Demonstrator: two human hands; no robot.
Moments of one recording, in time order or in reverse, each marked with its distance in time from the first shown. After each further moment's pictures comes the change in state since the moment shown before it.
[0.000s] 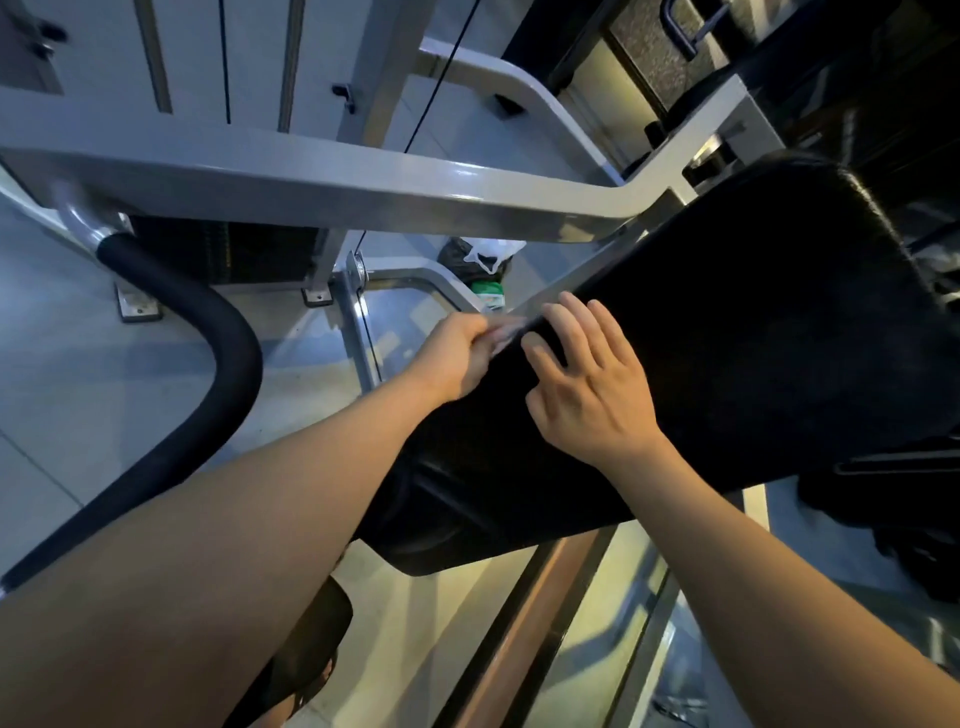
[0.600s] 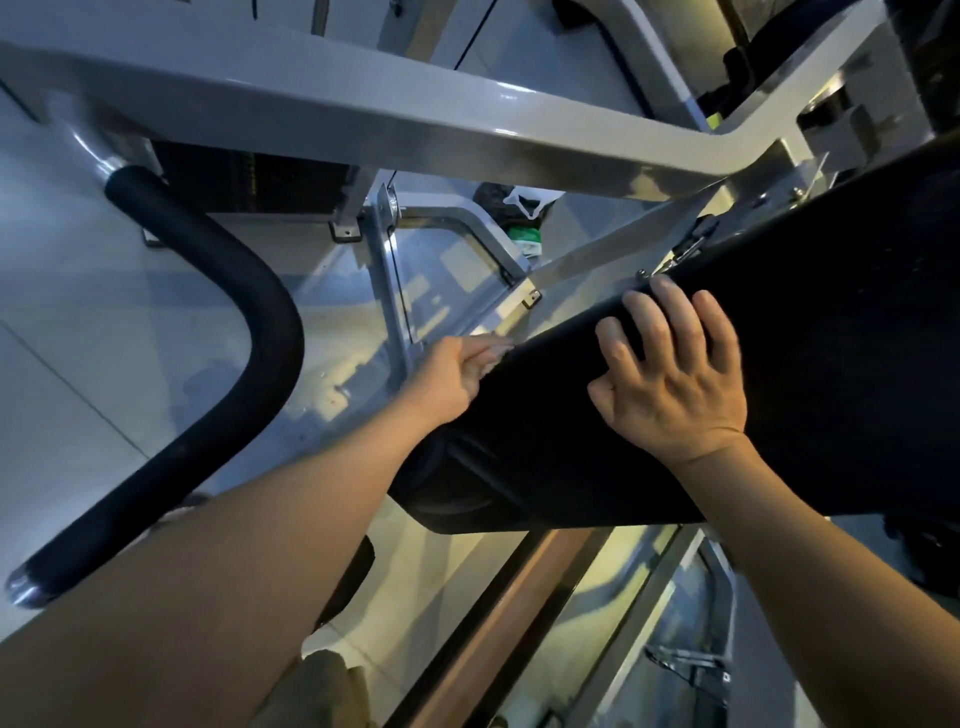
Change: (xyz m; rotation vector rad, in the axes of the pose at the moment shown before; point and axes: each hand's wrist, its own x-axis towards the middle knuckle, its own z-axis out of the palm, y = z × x) left_hand -0.018 -0.123 0.009 -0.171 0.106 -0.152; right_hand 0.000 0.000 0.030 -0.192 0.147 -0.019
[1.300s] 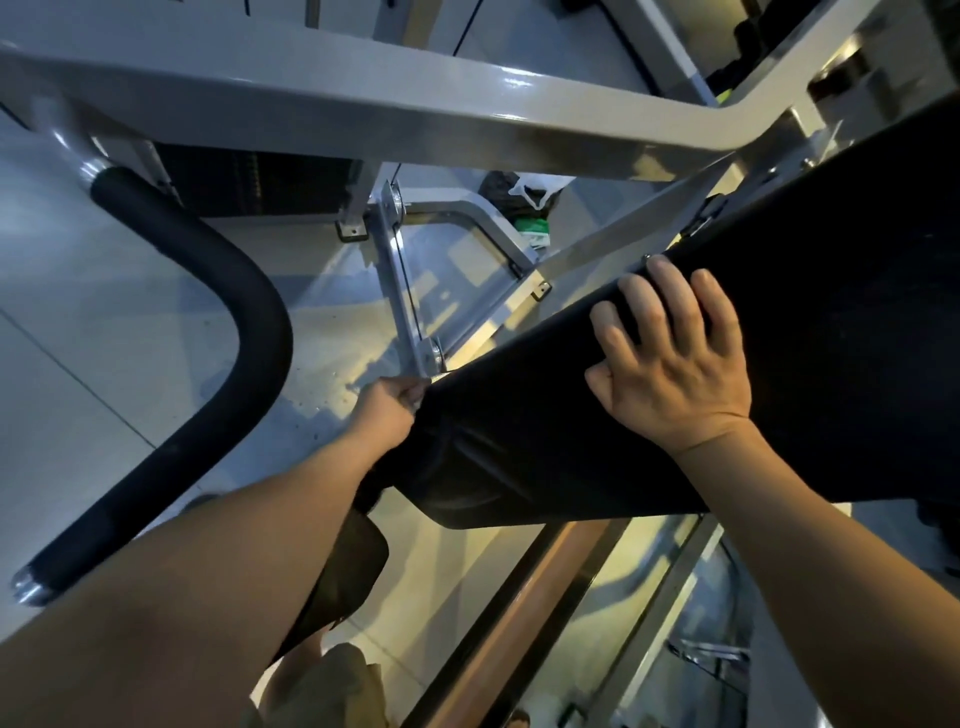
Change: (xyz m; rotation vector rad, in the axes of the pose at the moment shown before) left_hand -0.042 -0.047 -0.032 0.138 0.157 -0.499; right_hand 0.002 0.002 -0.001 -0.031 -0.050 -0.001
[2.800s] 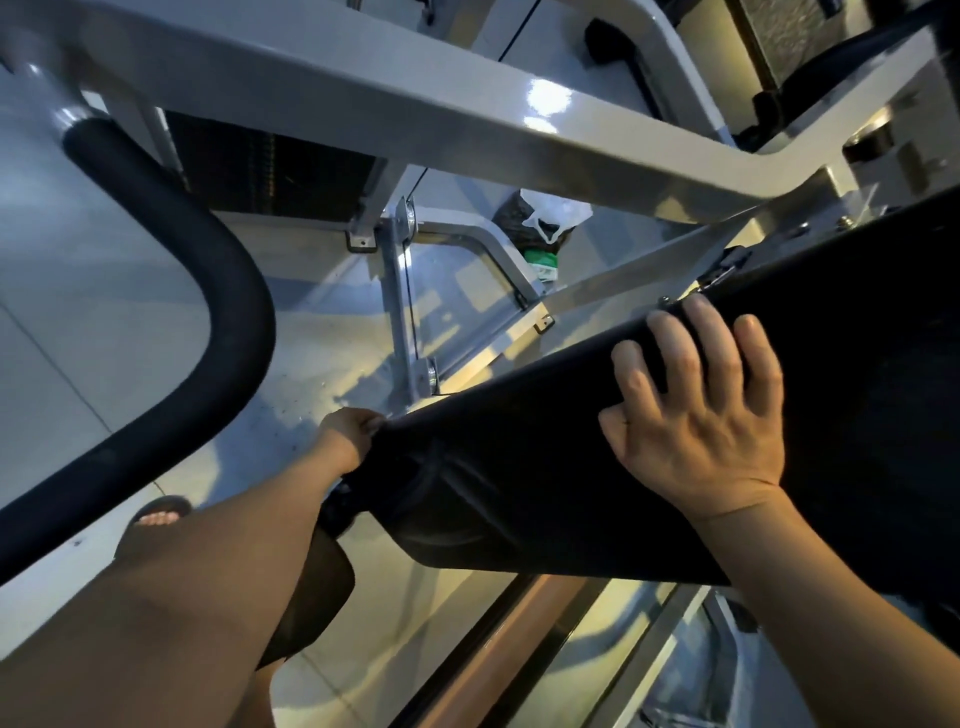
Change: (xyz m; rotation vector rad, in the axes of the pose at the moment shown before) left_hand 0.066 -0.066 -0.001 0.162 -0.002 -0.166; right_hand -0.006 -0.003 0.007 -0.032 0.034 -0.015
